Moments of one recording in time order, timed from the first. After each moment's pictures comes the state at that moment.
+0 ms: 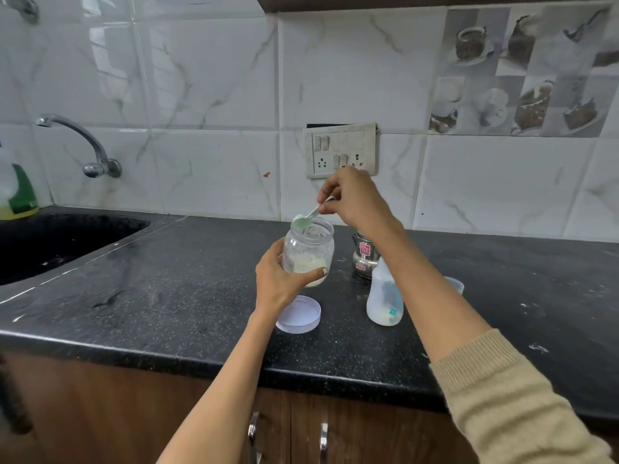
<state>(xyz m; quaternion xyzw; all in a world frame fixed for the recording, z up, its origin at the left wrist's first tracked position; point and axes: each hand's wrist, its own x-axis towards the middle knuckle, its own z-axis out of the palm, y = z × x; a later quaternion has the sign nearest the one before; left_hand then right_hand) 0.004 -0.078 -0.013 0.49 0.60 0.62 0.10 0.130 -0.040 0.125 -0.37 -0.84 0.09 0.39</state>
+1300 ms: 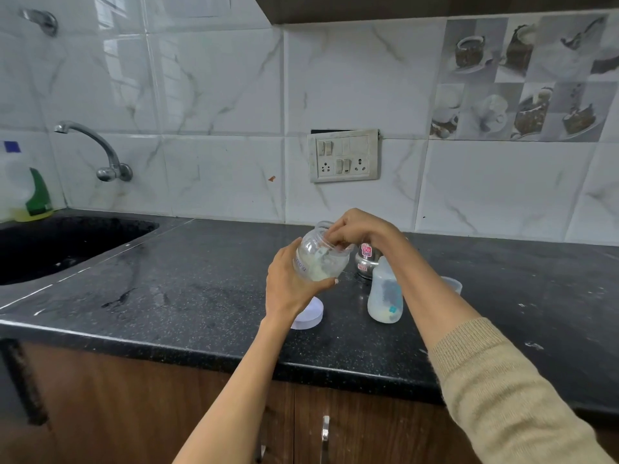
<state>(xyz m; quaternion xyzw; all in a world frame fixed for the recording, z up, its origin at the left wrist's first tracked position) 0.021 -0.094 -0.013 0.52 0.63 0.57 0.03 0.136 -0.020 0.101 -0.45 -0.82 0.31 0.19</state>
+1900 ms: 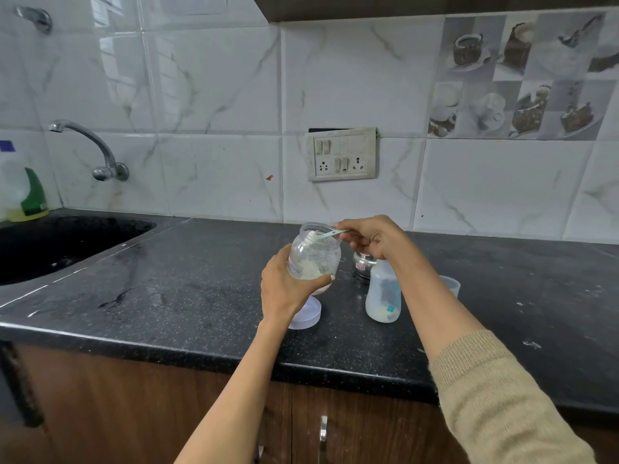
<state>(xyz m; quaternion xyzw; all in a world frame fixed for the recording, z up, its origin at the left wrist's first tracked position) 0.019 -0.091 -0.019 0.49 0.63 0.60 0.04 0.153 -0.006 0.085 -0.44 -0.56 0.59 0.37</state>
